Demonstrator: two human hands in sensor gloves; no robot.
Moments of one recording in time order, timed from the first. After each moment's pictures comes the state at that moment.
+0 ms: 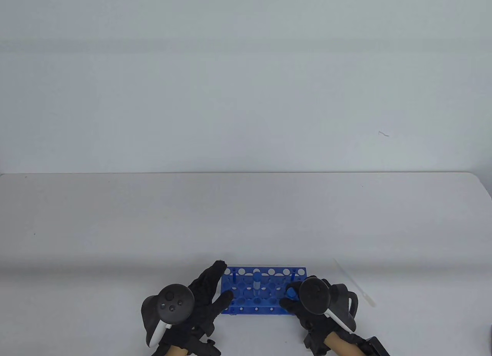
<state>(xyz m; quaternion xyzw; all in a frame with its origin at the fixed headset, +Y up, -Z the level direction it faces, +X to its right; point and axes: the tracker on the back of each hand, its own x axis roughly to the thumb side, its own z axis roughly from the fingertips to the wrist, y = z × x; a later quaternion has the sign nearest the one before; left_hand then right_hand) -0.162 -0.709 -0.309 0.06 -0.12 0.38 0.92 0.138 -0.736 -0.337 0.07 -0.06 0.98 0.17</state>
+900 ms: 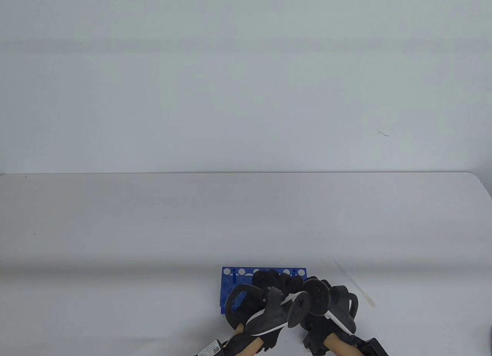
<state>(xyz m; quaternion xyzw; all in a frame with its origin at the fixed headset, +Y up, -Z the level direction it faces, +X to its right) 0.021 -0.685 -0.315 0.08 -0.22 -0.03 0.97 0.138 -0.737 -0.336 0.06 -0.07 0.98 0.17</state>
